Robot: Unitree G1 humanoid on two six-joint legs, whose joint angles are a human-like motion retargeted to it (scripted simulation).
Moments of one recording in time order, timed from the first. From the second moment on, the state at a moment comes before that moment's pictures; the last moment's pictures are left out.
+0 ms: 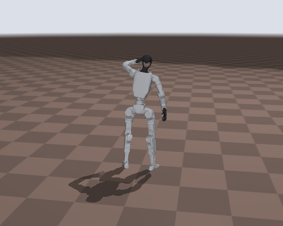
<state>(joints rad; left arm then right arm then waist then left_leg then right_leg) -1.76 1.20 -1.35 0.35 -0.46 -0.33 0.11 0.07 -0.56 0.44 0.88 0.11 0.00 -0.03 -0.03 0.13 0.08 0.07 0.09 0.35 -0.02 -0.10 -0.25 0.02 -0.19 -0.31 0.03 0.01 0.26</state>
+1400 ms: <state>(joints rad) -1.81 1.17 -1.33 0.47 -0.17 -0.30 0.19 0.02 -0.59 0.41 0.88 0.11 -0.01 -0.04 -0.10 0.14 0.11 0.06 0.10 0.36 -0.03 -0.10 -0.26 0.01 -0.18 -0.31 0.03 0.01 0.26</state>
